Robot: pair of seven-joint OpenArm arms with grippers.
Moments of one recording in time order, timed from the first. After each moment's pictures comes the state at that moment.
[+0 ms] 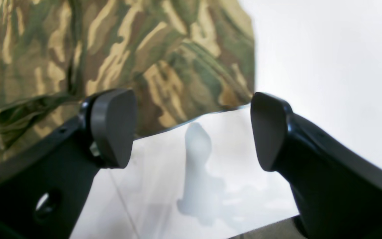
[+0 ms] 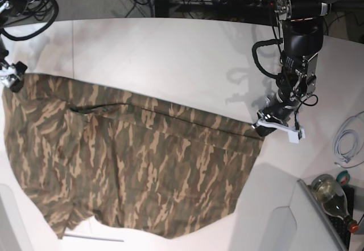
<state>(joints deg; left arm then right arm) -13.4 -13.3 -11.1 38.5 -32.7 -18.1 11.7 -2.9 -2.4 63.8 87.5 14.7 34.1 -50.3</state>
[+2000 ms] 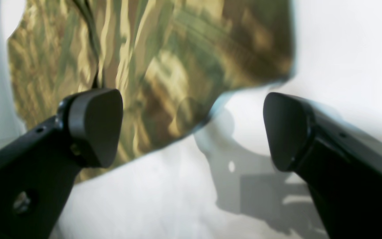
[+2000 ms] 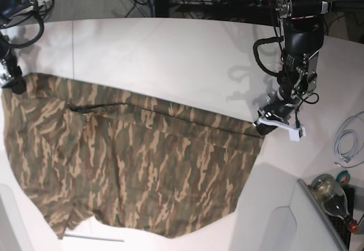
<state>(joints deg) -12.5 -13.6 -11.0 38.8 -32.9 -18.7 11.6 3.6 7.6 73.8 56.6 27.7 35.8 -54.5</state>
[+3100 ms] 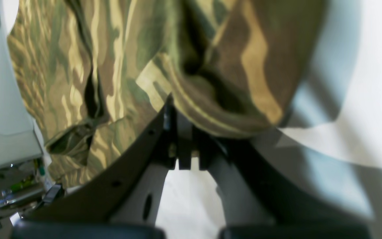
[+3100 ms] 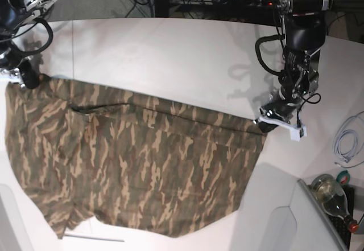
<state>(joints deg) -9.3 -14.1 -10.6 45.3 -31.5 -17.1 13.9 7.3 9.5 67.4 46.6 26.0 34.7 -53.2</state>
